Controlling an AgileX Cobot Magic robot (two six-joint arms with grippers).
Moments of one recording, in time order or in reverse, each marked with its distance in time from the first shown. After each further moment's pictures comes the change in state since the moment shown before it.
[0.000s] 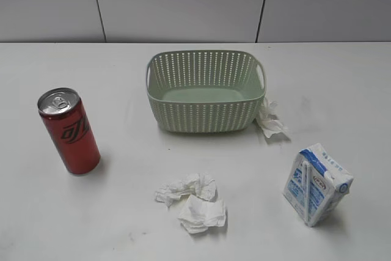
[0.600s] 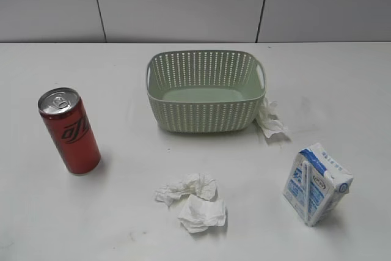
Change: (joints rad) left arm 0.000 0.217 -0.131 -0.055 -0.233 0.000; right arm 0.000 0.000 0.000 0.000 0.000 -0.001
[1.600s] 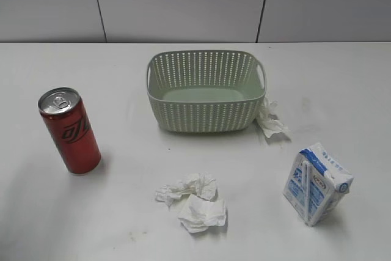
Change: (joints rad) left arm -0.137 0.810 -0.344 -0.053 -0.090 0.053; right arm 0.000 0.000 0.000 0.001 0.000 0.000
